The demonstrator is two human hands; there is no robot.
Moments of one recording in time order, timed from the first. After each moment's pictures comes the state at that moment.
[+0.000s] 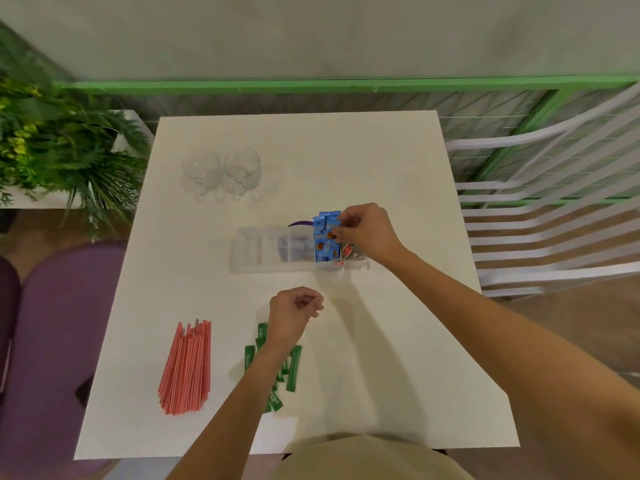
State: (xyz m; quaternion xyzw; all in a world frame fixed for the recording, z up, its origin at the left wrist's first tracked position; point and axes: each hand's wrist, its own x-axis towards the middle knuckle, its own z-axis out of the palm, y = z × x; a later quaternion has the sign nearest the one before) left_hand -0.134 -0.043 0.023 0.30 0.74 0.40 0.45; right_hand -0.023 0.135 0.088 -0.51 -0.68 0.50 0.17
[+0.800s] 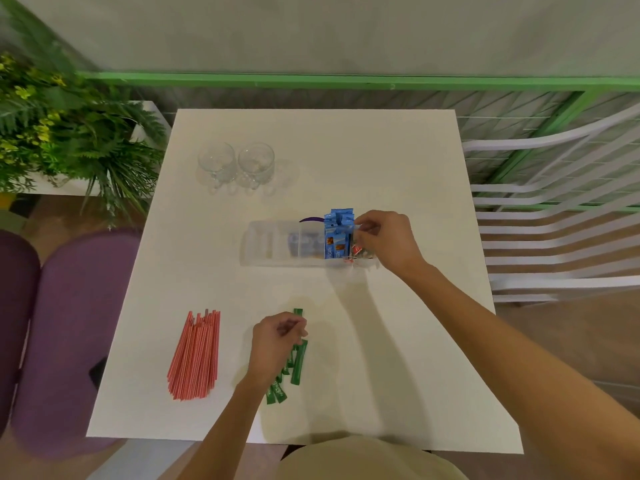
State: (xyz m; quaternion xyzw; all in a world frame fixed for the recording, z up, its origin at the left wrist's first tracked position) left_hand -0.148 -0.106 0.019 0.24 0.77 0.38 0.45; right_hand -0.003 0.126 0.081 -0.51 -0.71 0.45 0.17
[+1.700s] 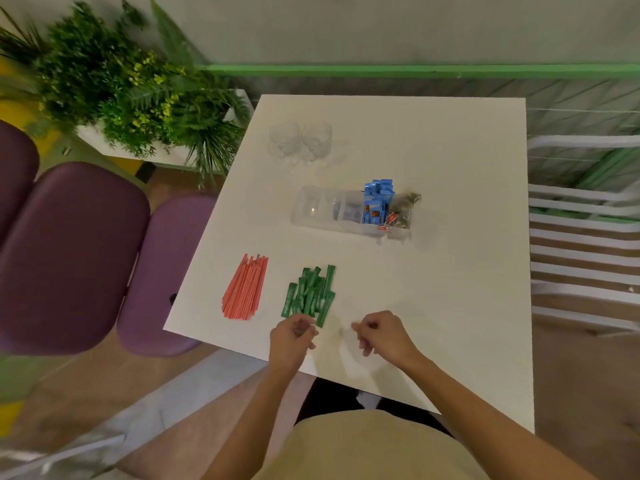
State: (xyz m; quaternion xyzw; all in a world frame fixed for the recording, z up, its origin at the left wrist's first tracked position) left_hand -0.074 -0.202 0.045 0.18 0.85 0.35 0.36; right_hand 0.077 -0.066 0.024 -0.44 -0.62 0.65 -0.03
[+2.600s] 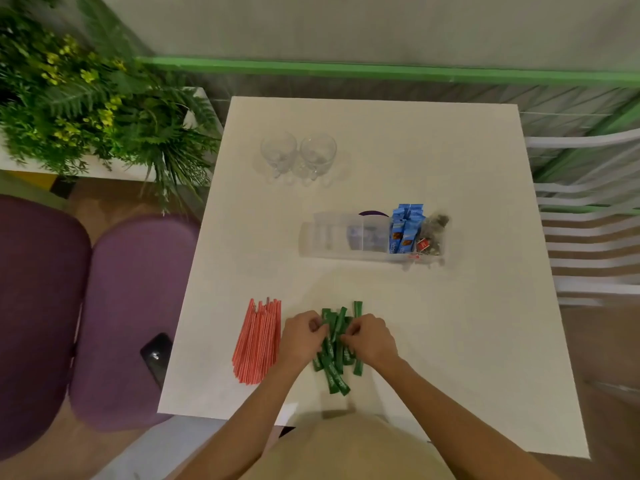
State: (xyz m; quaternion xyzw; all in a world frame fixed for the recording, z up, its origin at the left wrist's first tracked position) left_hand -0.223 -0.141 -0.013 0.33 0.82 0.19 0.43; right_hand -0.084 -0.069 -0.010 -0.59 -0.66 0.46 -0.12
